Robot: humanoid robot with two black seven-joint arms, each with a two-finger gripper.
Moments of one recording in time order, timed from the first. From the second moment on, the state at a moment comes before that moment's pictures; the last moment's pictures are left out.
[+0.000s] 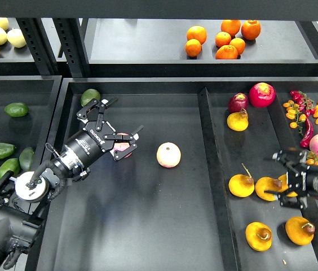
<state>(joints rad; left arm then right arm) -0.28 0.00 -1.35 -1.02 0.01 -0.49 0.49 0.50 -0.64 0.74 0.92 -0.03 0.58 -0.49</state>
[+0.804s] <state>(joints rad) -0.28 0.00 -1.35 -1.03 0.01 -0.49 0.44 0.48 -0.34 1.09 0.94 -0.01 0.58 -0.43</state>
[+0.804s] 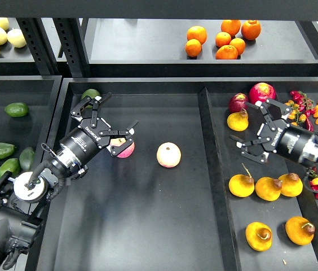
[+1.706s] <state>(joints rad) -0.28 0.00 -1.35 -1.02 0.01 -0.49 0.41 0.51 0.01 1.21 0.71 -0.18 0.58 -0.07</state>
